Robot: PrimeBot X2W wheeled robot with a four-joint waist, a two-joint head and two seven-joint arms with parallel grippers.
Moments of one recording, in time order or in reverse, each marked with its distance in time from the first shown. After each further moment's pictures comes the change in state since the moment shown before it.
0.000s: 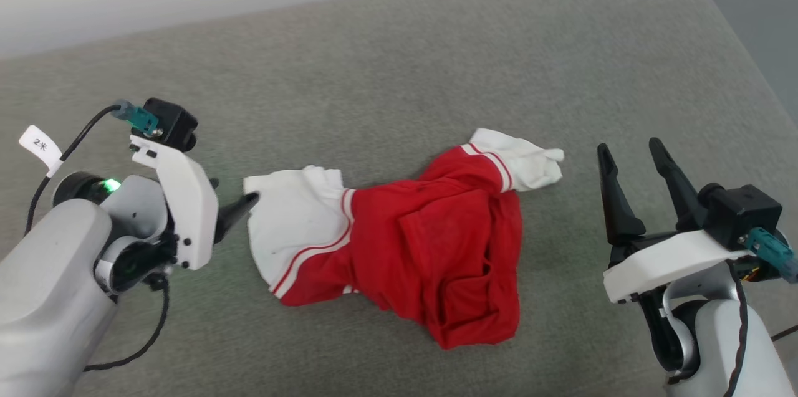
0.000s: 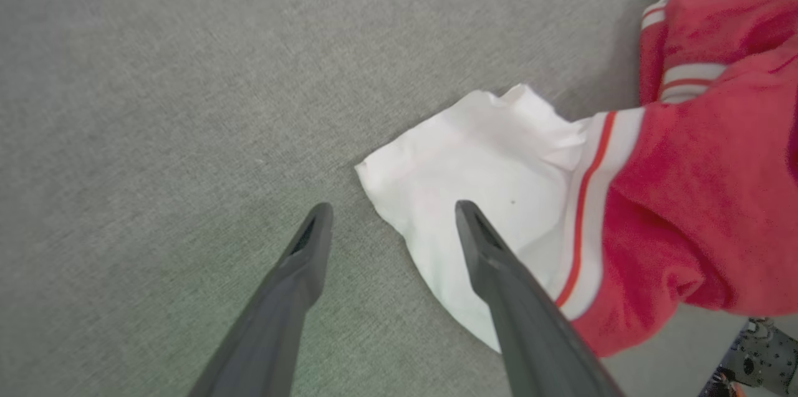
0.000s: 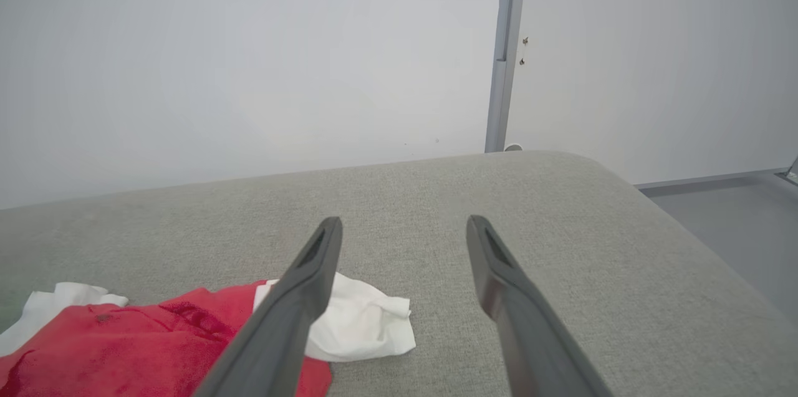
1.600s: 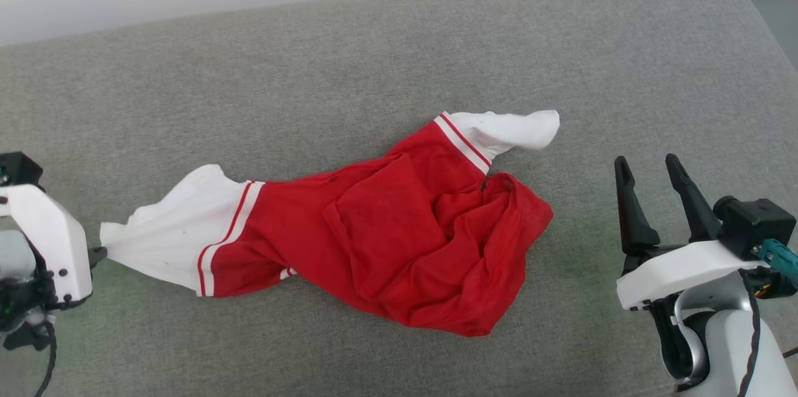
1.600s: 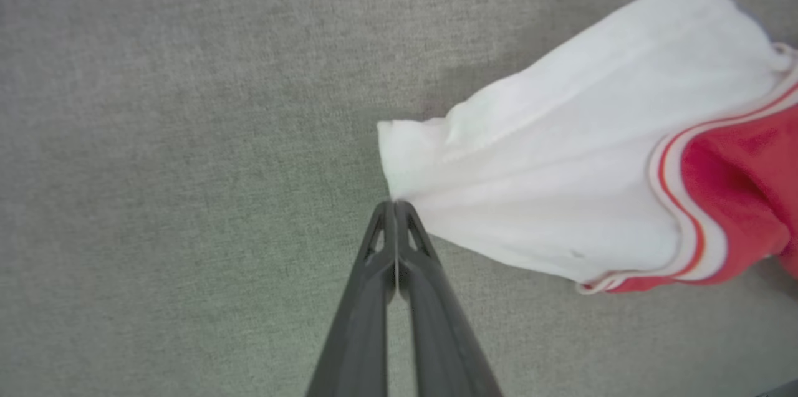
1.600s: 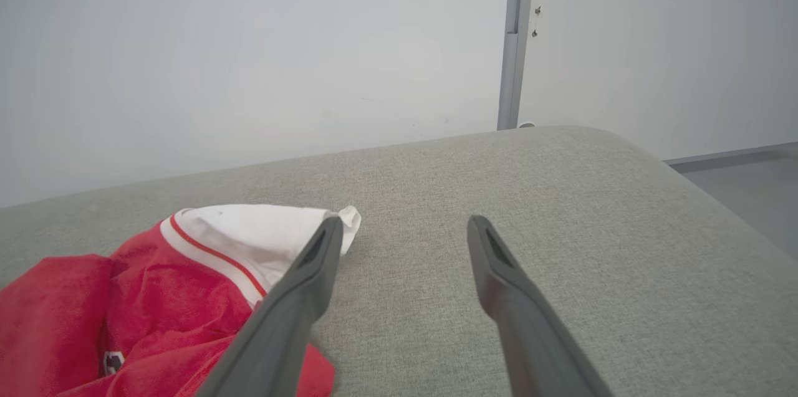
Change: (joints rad) left arm 0.176 0.228 0.140 -0.017 -0.172 0.243 0.150; right arm 0.017 0.002 -0.045 0.048 0.025 0.000 -0.034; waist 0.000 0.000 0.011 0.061
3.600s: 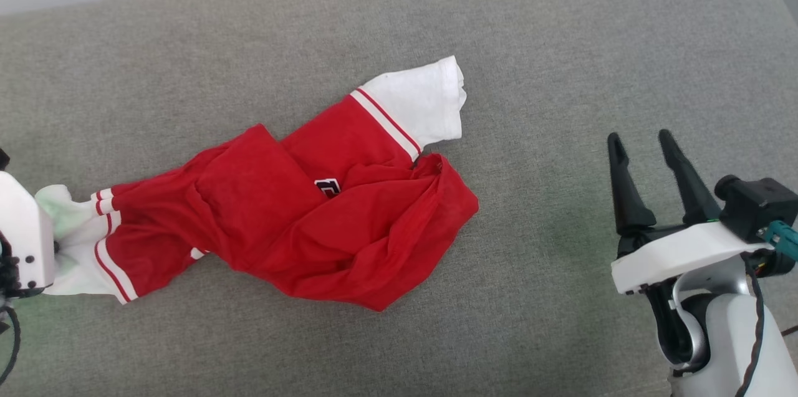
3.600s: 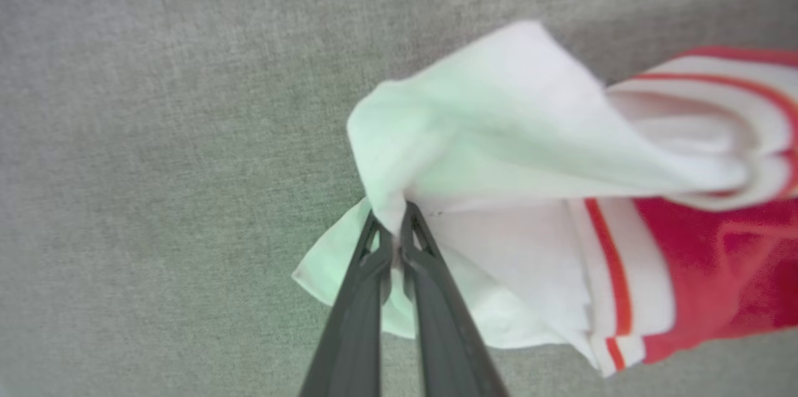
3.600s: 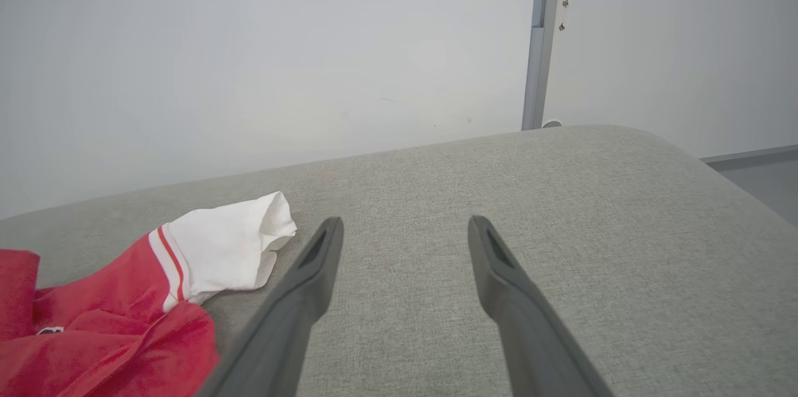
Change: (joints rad) left arm -0.116 0.023 -0.079 0.173 0.088 -0.037 0.042; right arm -0.031 0.000 0.028 -0.057 0.046 0.000 0.034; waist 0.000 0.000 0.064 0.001
